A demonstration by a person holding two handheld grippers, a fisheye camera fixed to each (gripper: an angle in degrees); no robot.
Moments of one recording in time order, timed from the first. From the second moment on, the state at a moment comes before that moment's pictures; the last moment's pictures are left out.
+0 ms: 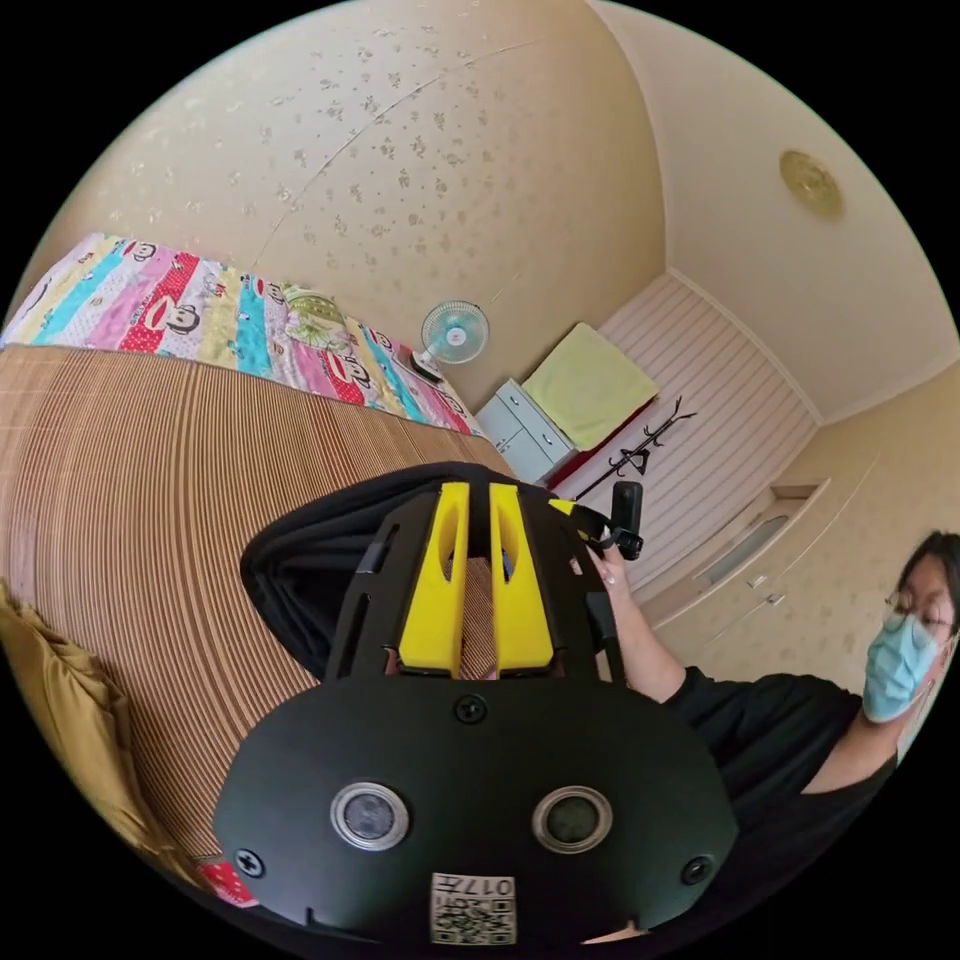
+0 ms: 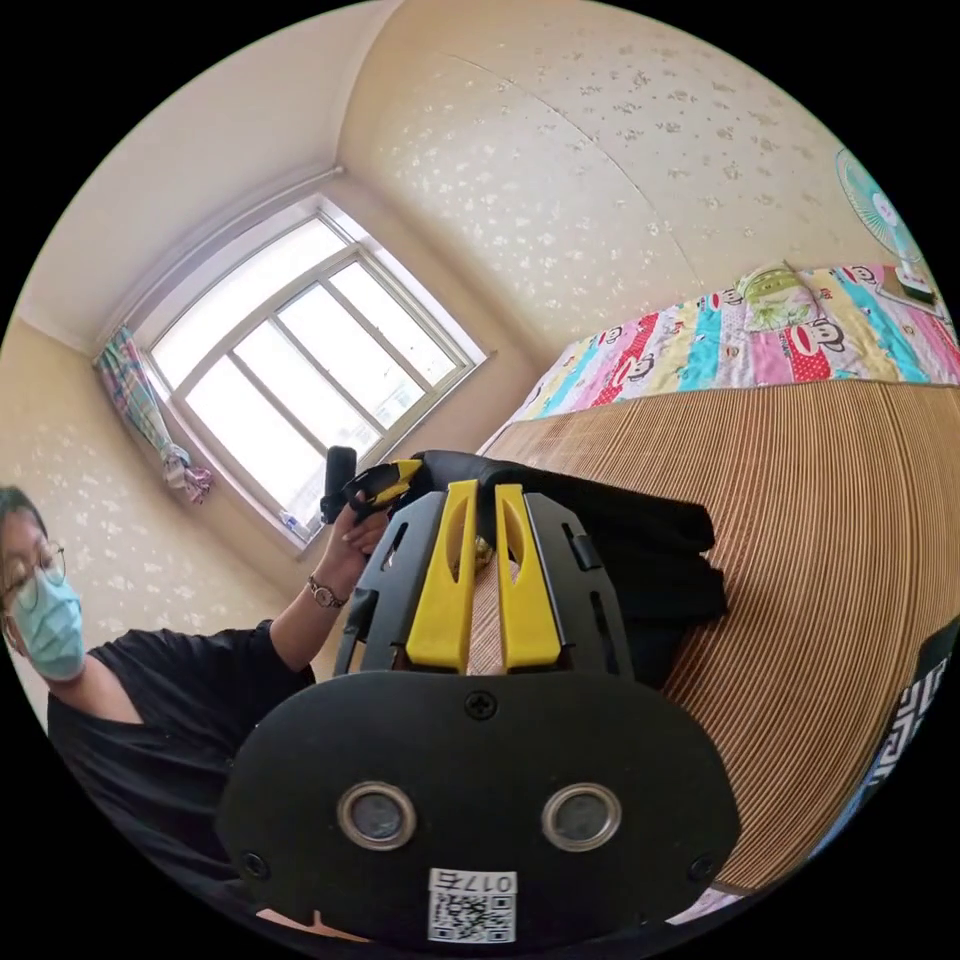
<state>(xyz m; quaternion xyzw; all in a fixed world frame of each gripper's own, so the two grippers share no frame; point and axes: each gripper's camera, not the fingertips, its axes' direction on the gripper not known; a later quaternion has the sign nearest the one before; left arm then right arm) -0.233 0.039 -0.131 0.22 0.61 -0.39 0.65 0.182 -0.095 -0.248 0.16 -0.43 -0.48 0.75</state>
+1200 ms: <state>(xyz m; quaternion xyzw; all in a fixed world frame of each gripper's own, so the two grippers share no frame) -0.009 0.095 -0.021 0.03 0.65 -0.46 0.61 0.296 -0.075 -0.060 0.15 -0.30 -0.37 0.87</state>
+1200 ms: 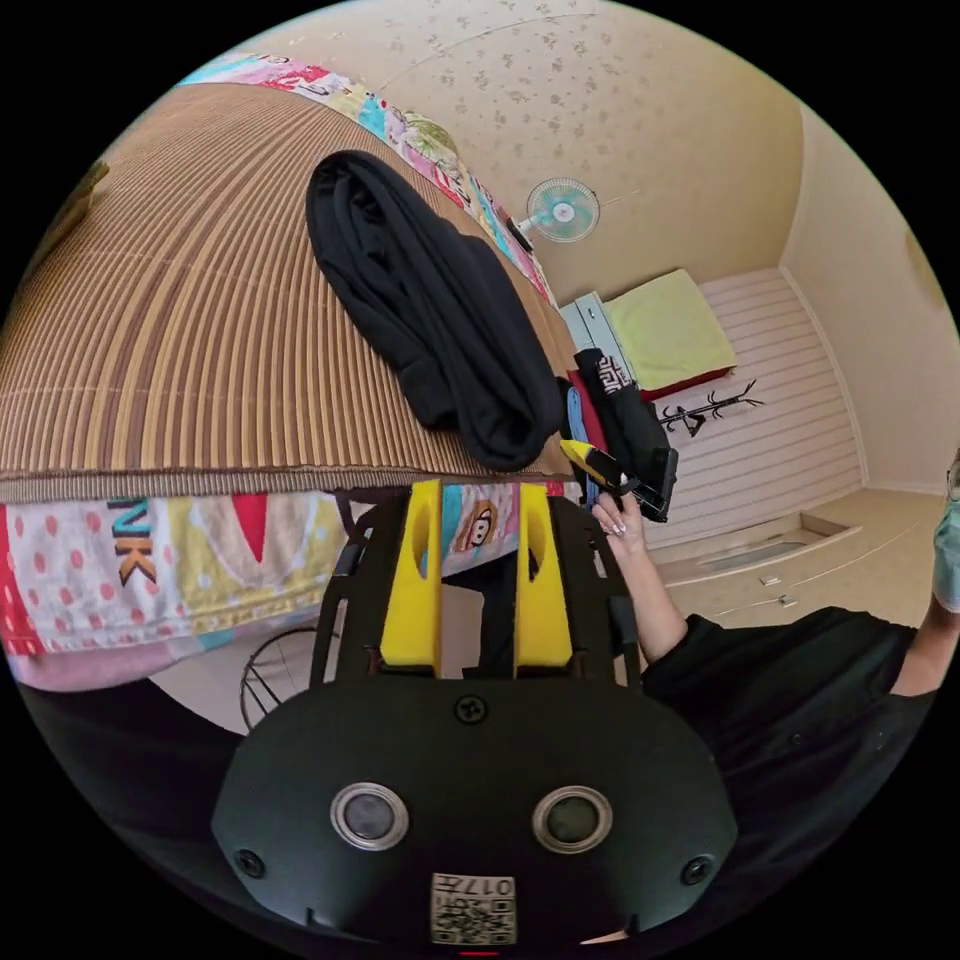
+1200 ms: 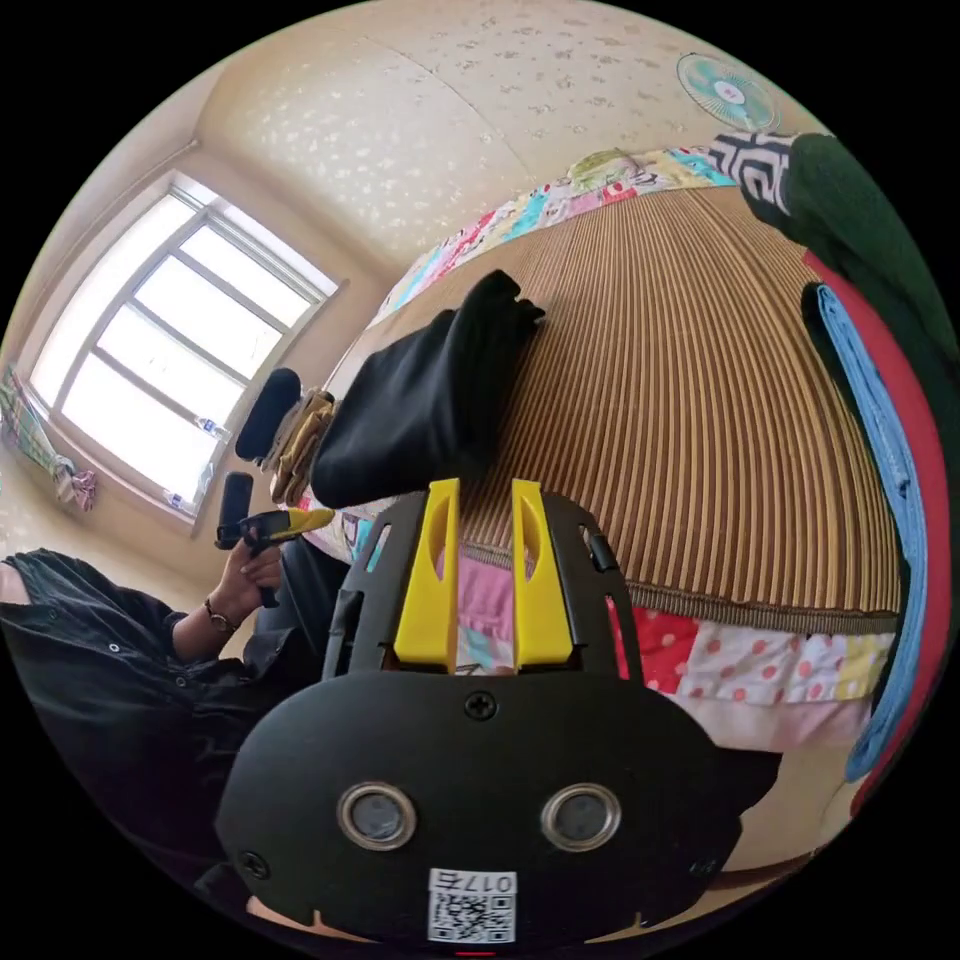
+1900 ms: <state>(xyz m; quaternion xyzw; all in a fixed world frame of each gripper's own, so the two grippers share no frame) -0.012 0.114 0.030 -0.03 0.67 -0.41 0.62 0.263 -0.021 0.015 0.01 -0.36 -0.36 0.86</state>
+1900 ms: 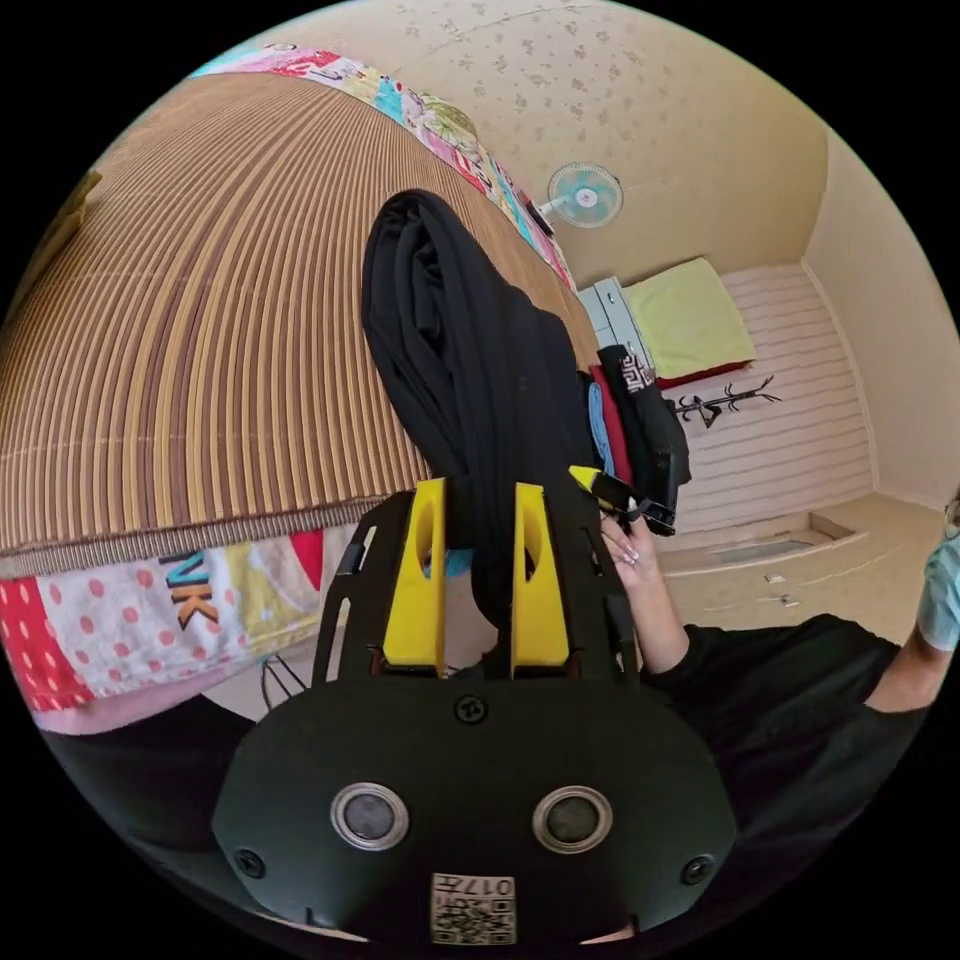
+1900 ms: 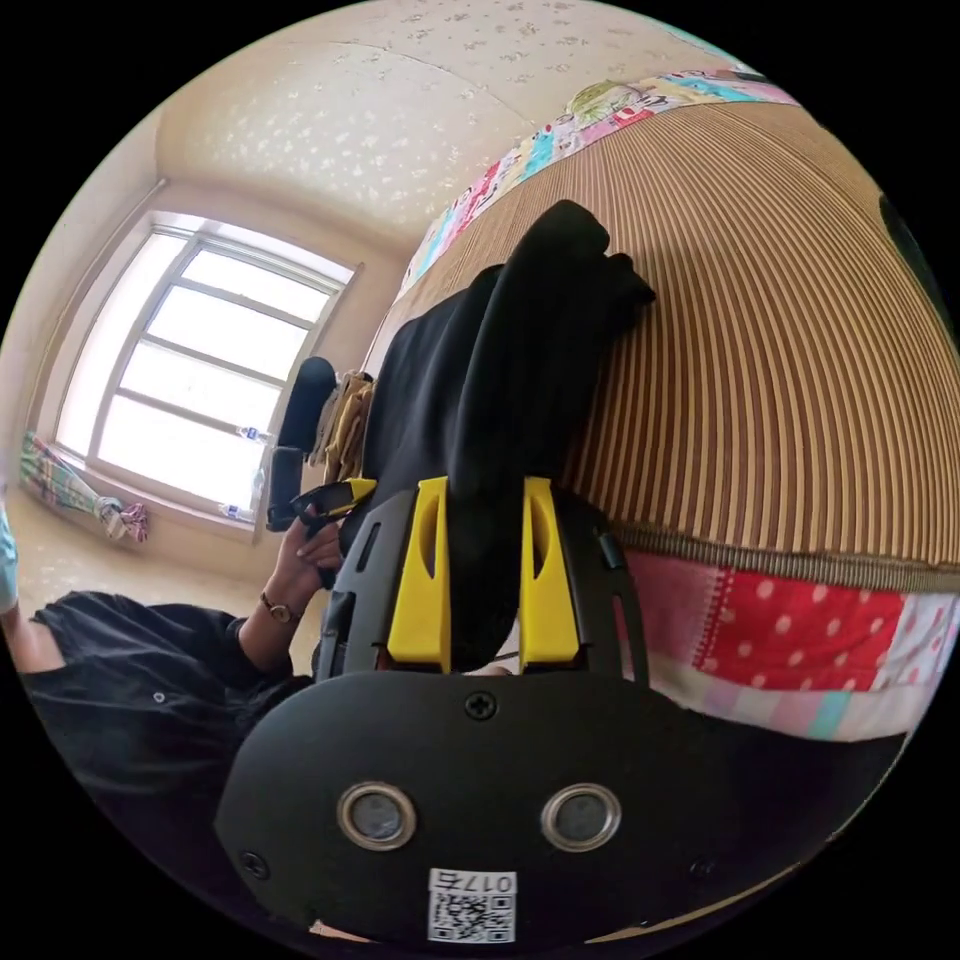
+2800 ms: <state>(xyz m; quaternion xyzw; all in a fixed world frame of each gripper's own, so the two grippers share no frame) -0.071 0.082 0.134 0.00 0.55 -0.59 0.58 0.203 -0.053 -0.025 0.16 -0.23 -0.28 0.92</state>
